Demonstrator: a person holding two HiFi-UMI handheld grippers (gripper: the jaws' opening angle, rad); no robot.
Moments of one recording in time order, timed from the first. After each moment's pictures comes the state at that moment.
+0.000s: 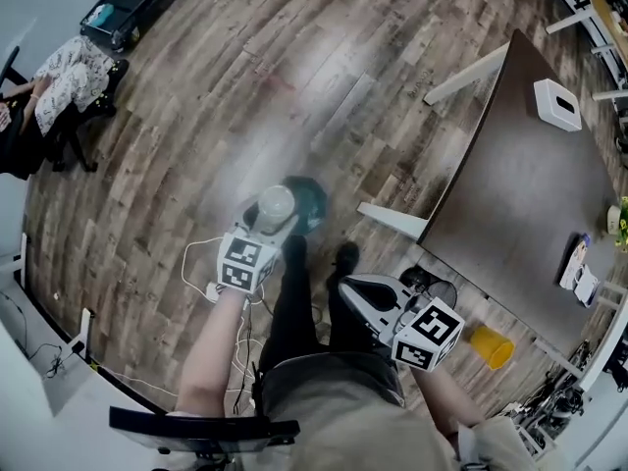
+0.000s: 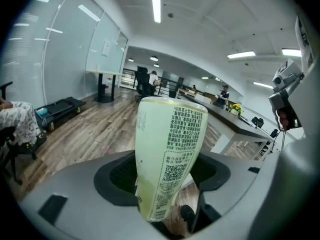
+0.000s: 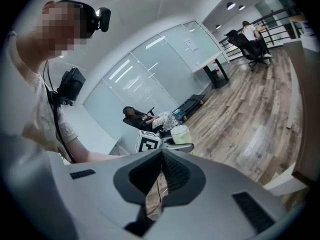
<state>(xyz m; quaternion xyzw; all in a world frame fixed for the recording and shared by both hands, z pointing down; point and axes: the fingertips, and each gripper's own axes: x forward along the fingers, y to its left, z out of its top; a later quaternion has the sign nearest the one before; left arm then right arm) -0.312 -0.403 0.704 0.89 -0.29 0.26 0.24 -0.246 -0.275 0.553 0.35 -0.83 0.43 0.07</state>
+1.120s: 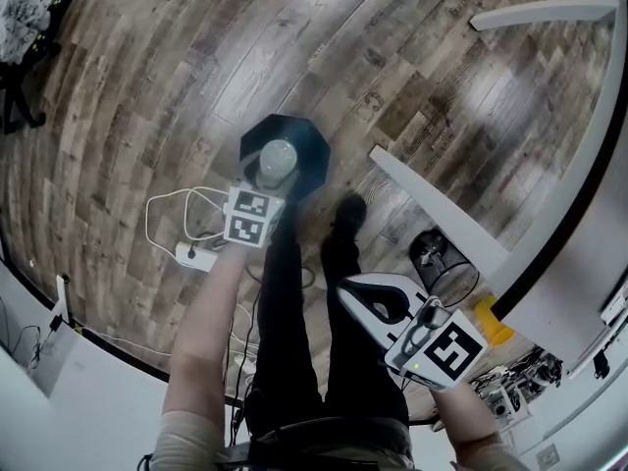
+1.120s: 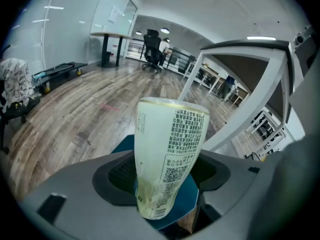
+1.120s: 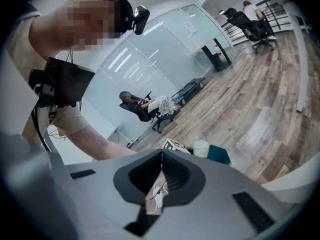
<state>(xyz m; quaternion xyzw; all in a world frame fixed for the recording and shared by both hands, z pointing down) -0.282 -0.381 1.090 0.83 -0.29 0.37 0.31 -0.226 -0.298 0.803 0.31 -0.84 0.44 0.09</state>
